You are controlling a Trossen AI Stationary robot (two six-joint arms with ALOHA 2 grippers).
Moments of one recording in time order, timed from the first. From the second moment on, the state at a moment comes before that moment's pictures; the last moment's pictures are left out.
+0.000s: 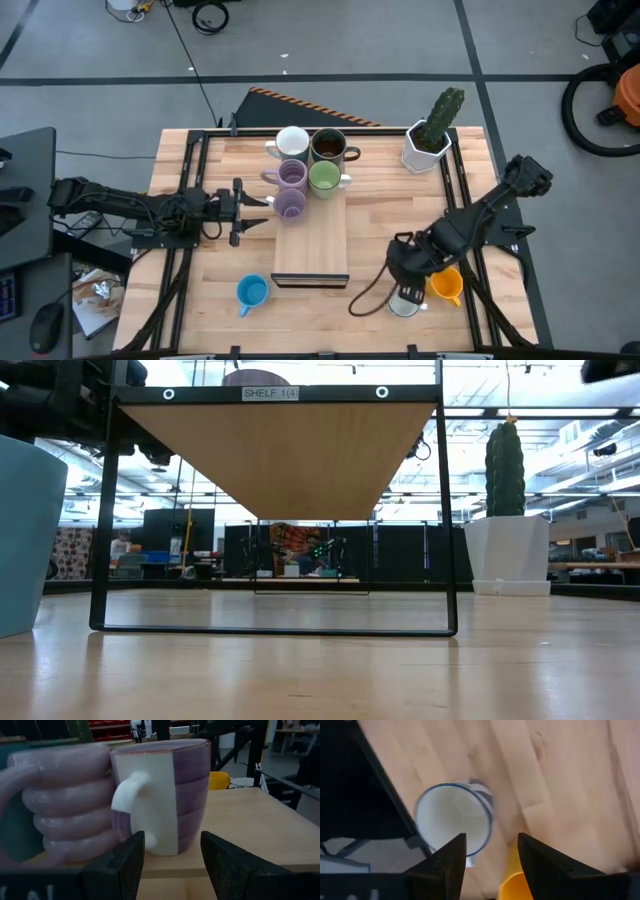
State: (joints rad) left arm -0.06 0.66 0.16 0.45 -0.10 0.07; right arm 0.59 1.50 1.34 -1.21 -0.12 1.05
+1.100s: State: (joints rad) left arm -0.06 0.66 0.16 0.40 -0.10 -0.07; right arm 0.91 1.55 1.34 -1.19 0.01 1.19
